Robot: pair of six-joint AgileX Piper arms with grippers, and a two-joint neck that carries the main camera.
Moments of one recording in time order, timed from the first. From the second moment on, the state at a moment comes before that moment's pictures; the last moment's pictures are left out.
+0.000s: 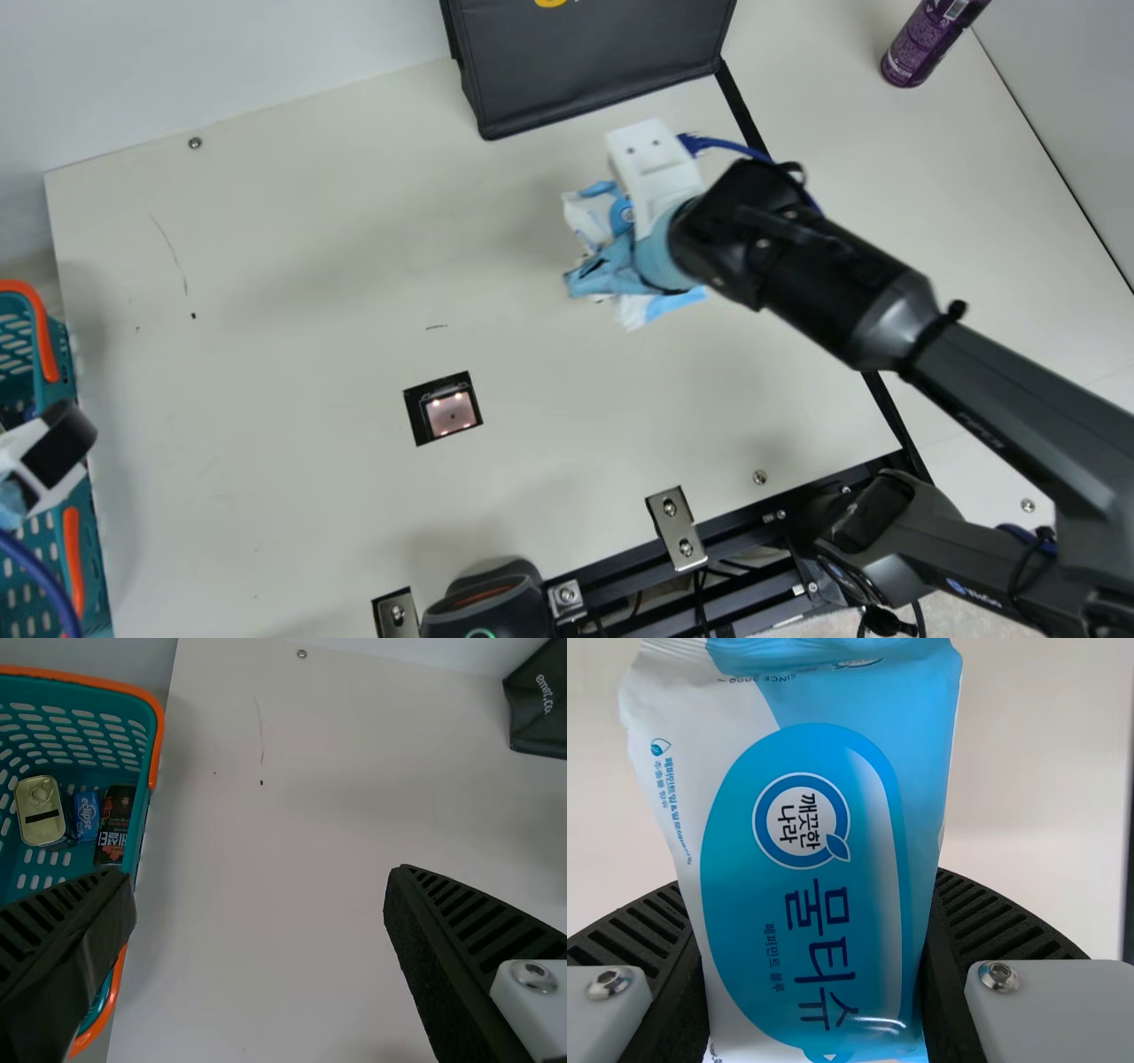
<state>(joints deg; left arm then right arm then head) -2.8 53.2 -67.9 -4.9 69.6 -7.5 19.5 77.4 -58.0 -7.6 53.6 24.5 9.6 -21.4</state>
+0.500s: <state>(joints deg) -2.8 53.2 -67.9 -4.9 69.6 -7.5 -4.5 74.7 -56.1 -1.8 53.2 3.0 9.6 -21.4</state>
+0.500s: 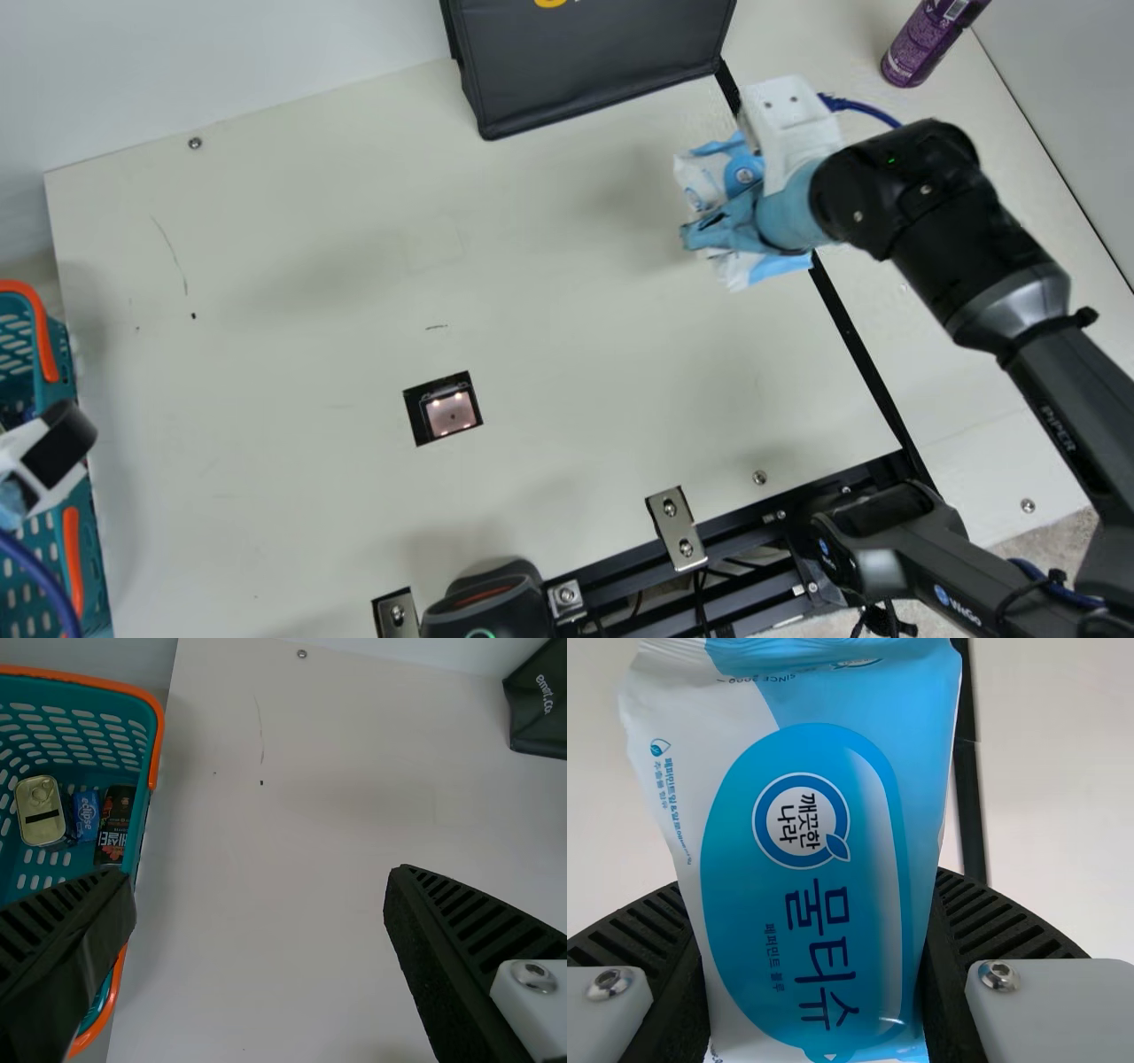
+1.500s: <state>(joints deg) -2.8 53.2 -67.9 -4.9 69.6 -7.5 -23.7 97.1 -70.8 -0.5 47.1 -21.9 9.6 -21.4</state>
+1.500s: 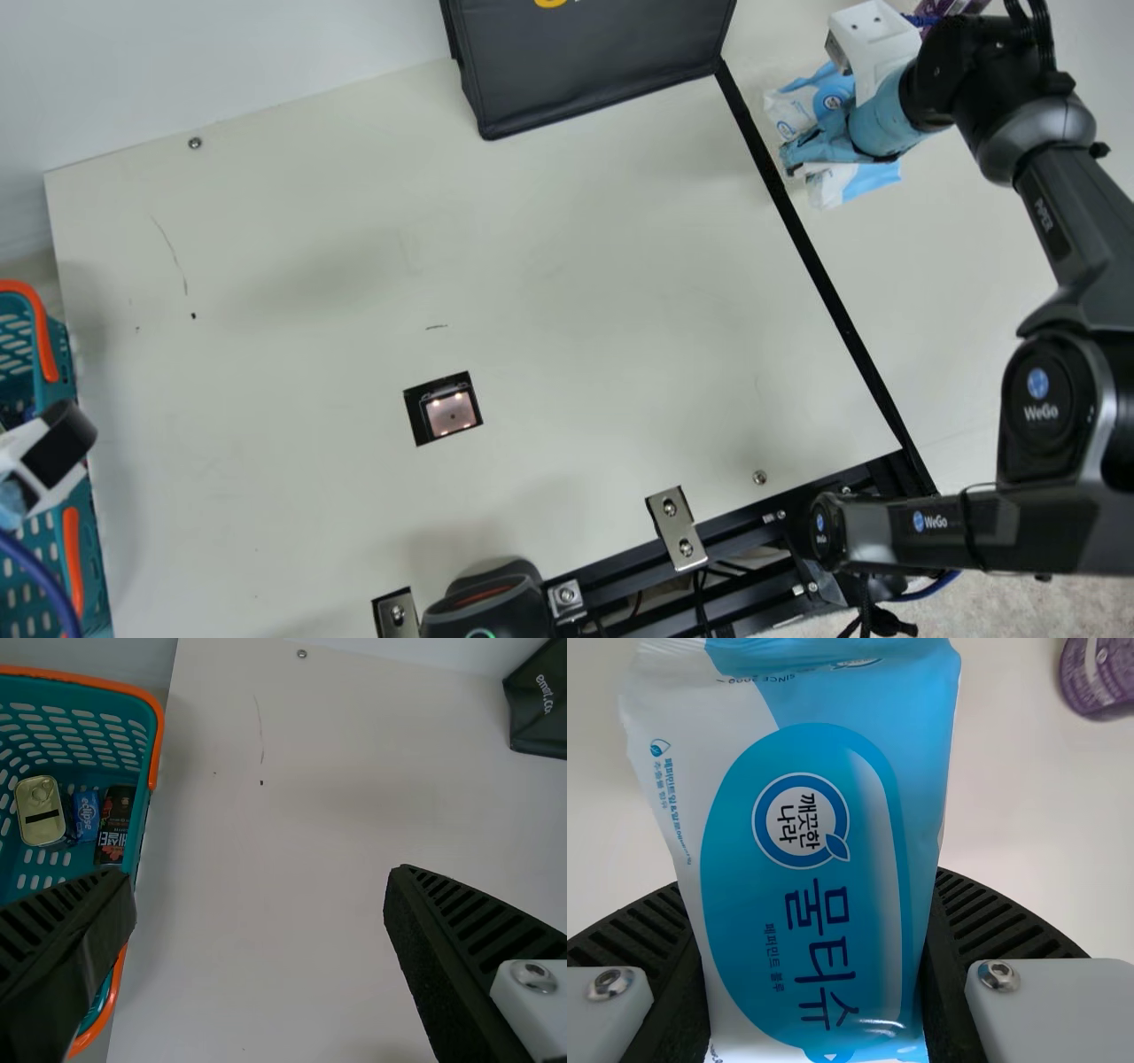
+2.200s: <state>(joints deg) -2.8 53.2 -67.9 -4.9 69.6 -7.5 -25.3 111.7 -85.4 2.6 47.9 -29.1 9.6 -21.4</state>
